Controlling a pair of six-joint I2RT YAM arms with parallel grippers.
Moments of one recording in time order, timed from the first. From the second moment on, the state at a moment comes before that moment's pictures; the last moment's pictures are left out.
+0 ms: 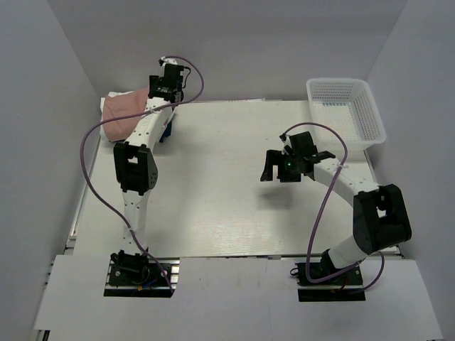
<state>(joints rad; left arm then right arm) -0.23 2.34 2.30 -0.64 -0.68 -0.02 0.35 1.52 0.96 -0.40 -0.30 0.31</state>
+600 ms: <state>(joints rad) -0.23 2.32 2.34 -0.62 -0.46 -0.07 0.35 1.51 0.97 -0.40 -0.32 0.32</state>
